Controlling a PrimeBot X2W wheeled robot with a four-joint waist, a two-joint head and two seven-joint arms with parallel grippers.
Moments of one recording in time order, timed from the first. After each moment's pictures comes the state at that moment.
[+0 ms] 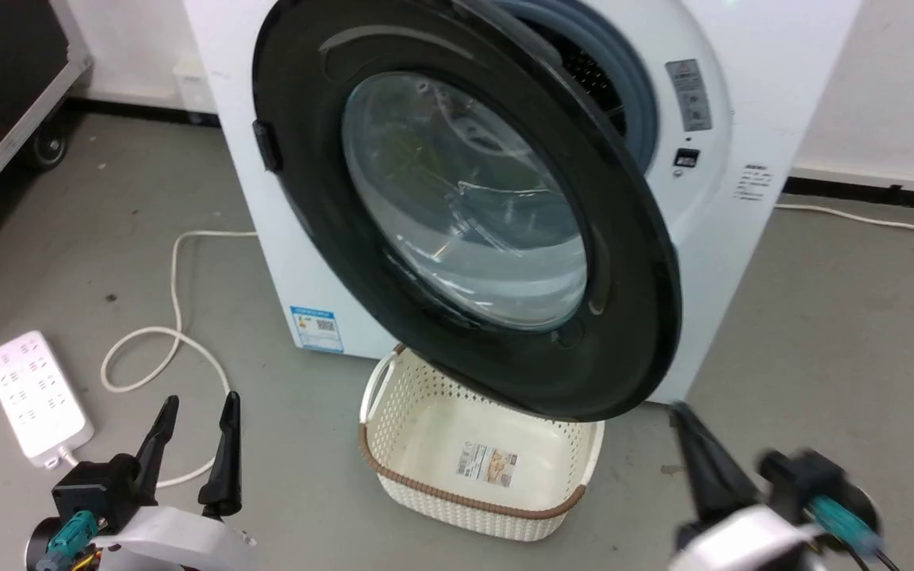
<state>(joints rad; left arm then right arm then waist) -0.04 0.35 -0.20 0.13 -0.52 0.08 -0.24 -0.02 -0.05 0.13 0.15 0.14 0.13 -0.18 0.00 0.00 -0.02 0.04</state>
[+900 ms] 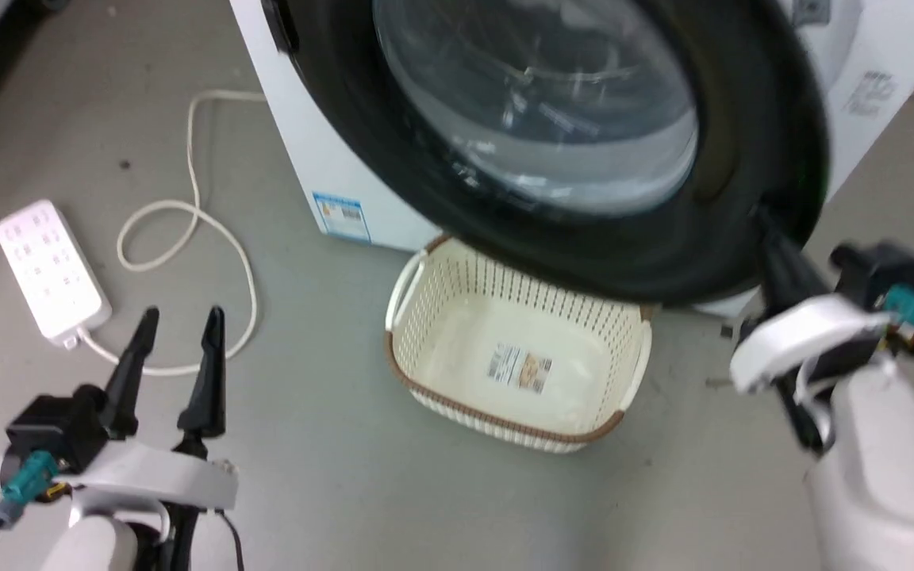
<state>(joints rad) -0.15 0.38 -0.17 0.07 -0.53 0.03 -0.25 -0.53 -0.05 -0.10 0.51 -0.01 0.13 -0.21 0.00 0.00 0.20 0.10</state>
